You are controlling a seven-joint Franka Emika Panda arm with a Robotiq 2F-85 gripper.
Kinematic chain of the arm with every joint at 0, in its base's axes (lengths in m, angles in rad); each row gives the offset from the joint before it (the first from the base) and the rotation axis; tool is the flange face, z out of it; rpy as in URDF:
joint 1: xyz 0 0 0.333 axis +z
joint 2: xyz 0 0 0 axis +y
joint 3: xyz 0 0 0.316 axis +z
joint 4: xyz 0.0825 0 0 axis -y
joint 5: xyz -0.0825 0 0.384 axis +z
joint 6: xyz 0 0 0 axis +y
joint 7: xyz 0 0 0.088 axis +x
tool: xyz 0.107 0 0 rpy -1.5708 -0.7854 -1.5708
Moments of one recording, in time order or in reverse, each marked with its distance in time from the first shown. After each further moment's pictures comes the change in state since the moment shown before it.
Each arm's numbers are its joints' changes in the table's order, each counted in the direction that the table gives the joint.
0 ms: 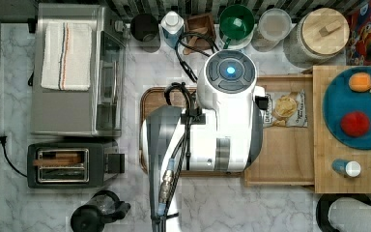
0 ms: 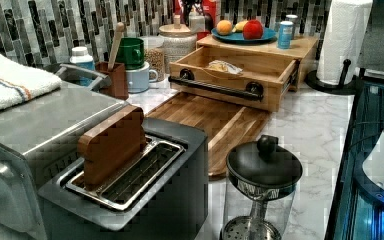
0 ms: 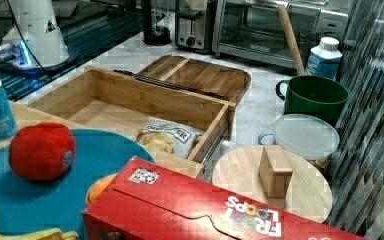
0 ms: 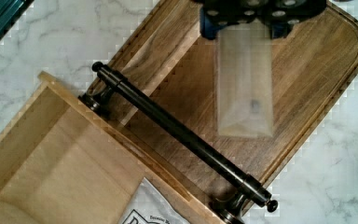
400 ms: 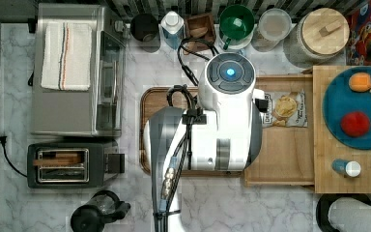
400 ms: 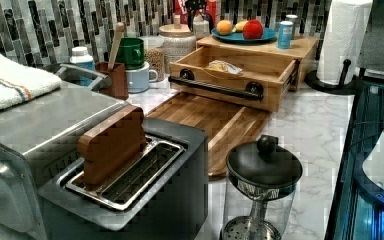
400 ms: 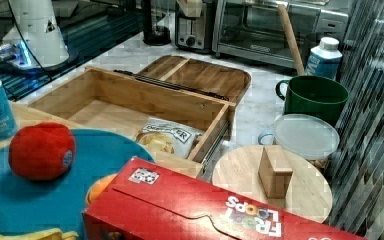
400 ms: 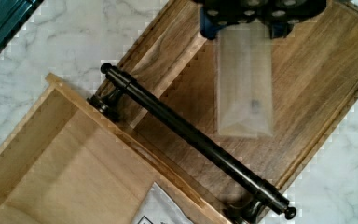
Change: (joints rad) arm -0.011 0.006 0.005 -0.031 -0.011 -0.003 0.000
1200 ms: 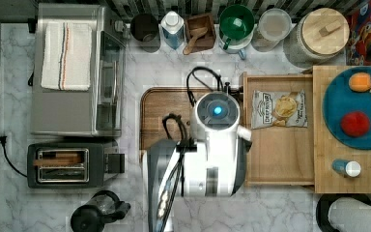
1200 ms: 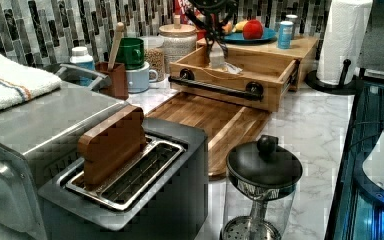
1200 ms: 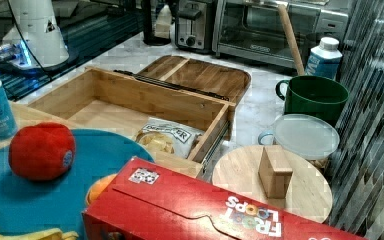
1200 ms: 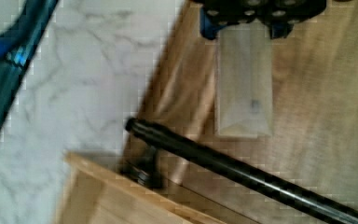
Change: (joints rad) arm -0.015 -0.128 0.043 -0.308 0.025 -0.132 0.304
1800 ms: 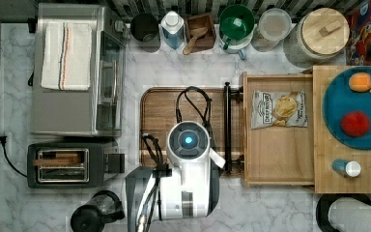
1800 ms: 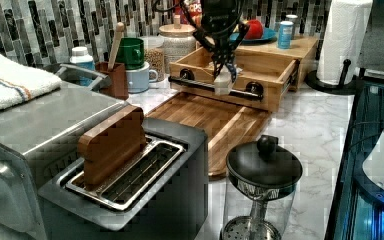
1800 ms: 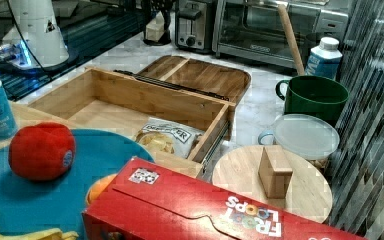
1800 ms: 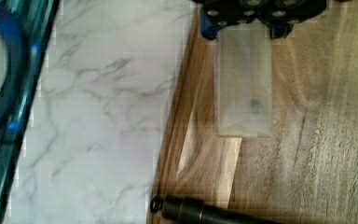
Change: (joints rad) arm 0.012 -0.078 0.097 -0.189 0.065 -0.158 0.267
